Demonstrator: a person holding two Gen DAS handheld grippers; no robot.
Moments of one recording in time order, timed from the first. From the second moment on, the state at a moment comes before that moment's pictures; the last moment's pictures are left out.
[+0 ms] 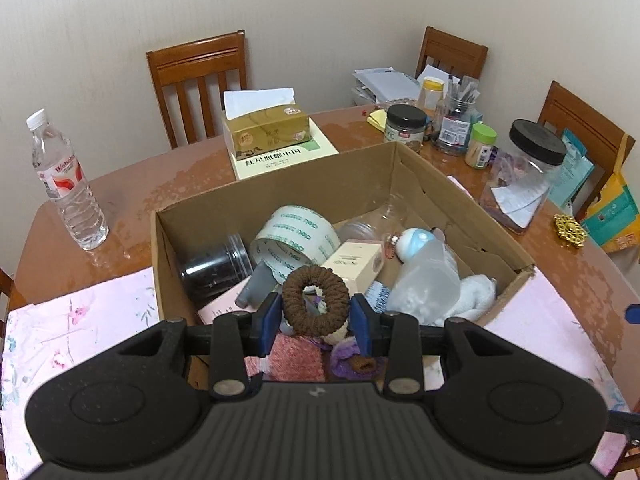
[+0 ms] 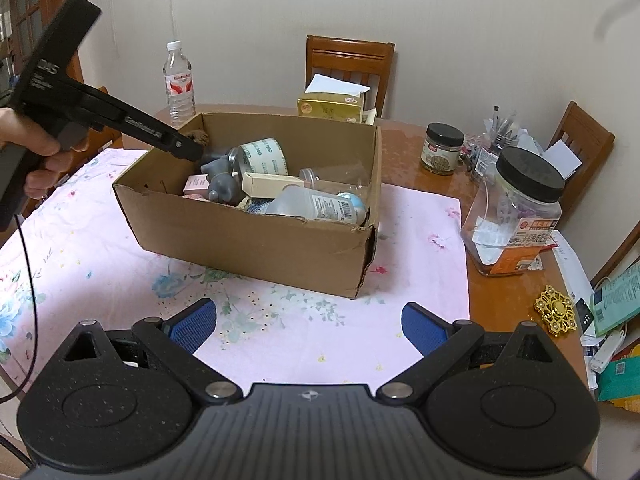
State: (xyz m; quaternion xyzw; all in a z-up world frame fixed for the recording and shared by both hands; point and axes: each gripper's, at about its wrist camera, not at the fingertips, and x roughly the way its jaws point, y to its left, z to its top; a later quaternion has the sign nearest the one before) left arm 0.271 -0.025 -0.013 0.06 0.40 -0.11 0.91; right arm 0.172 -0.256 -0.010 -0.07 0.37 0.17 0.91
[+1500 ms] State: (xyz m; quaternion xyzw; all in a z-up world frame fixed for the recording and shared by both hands) left arm 0.179 -0.033 0.004 0.05 0.43 -0.01 0.90; right arm 0.203 -0.251 0.007 -0.02 0.43 0.16 0.89
